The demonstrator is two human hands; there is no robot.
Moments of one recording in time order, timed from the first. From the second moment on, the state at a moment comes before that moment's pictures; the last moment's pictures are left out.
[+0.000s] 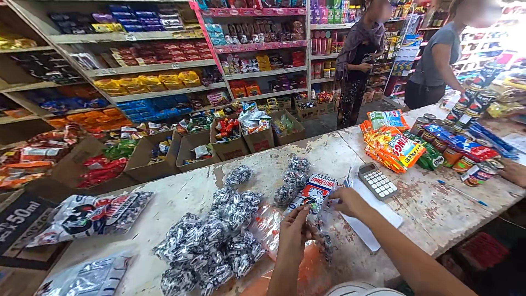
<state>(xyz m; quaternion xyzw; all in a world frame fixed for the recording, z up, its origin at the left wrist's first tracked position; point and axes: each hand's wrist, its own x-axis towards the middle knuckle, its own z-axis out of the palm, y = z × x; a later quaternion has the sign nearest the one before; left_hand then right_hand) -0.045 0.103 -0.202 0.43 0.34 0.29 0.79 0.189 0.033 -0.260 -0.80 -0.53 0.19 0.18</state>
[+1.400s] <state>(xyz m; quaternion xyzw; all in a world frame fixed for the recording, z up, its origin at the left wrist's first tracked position) -0.043 0.100 -0.208 0.43 0.32 0.27 0.80 0.189 -0.004 -0.221 -0.60 -0.33 0.44 0.57</state>
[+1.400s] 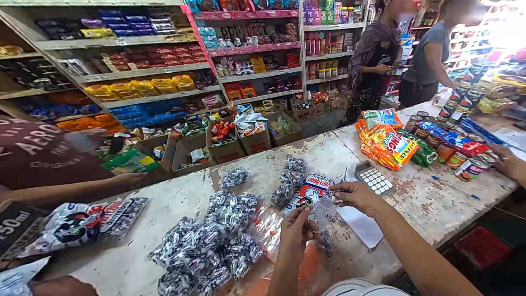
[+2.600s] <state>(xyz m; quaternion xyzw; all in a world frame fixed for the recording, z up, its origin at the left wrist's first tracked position) -0.046 0.106 -0.202 0.44 0.33 0.31 0.78 0.166 0.046 -0.297 -0.79 -0.56 0.12 0.22</state>
